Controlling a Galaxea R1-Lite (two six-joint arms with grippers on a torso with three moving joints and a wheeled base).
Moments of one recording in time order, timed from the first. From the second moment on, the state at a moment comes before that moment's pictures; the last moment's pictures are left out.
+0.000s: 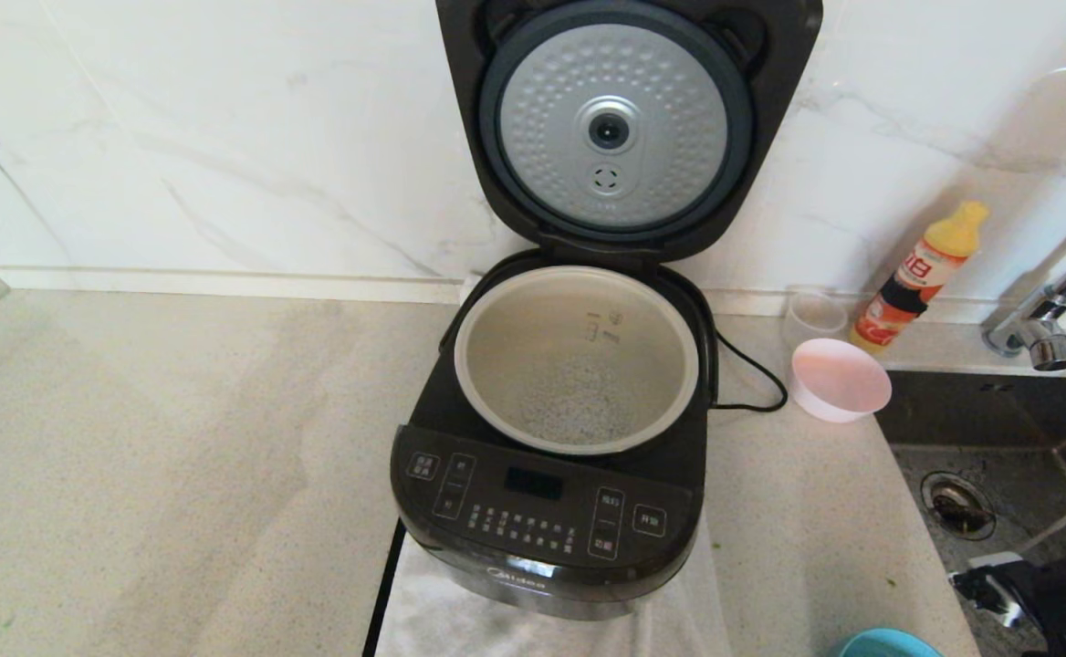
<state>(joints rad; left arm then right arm) -0.01 0.00 0.00 0.00 -0.01 0.03 0.23 1.39 -0.22 -0.15 -0.19 0.14</state>
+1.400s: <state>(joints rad) -0.01 0.00 0.00 0.00 -0.01 0.03 -0.22 1.33 -0.34 -0.12 -0.04 0.14</state>
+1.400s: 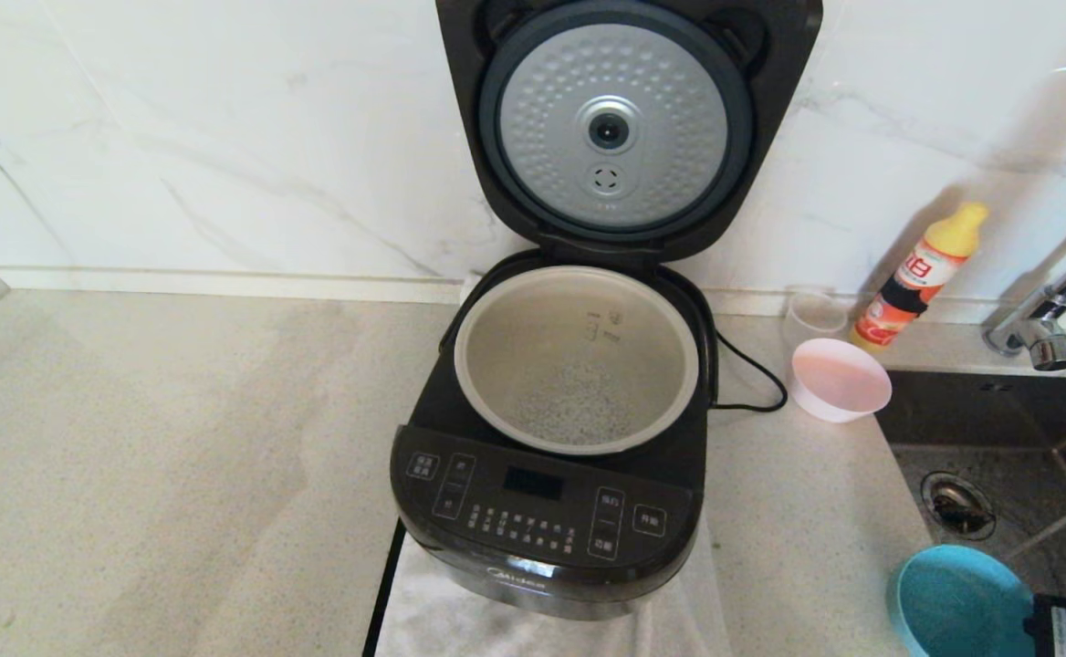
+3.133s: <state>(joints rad) -0.01 0.00 0.00 0.00 -0.01 0.03 -0.85 1.58 -0.53 0.01 0.26 0.13</state>
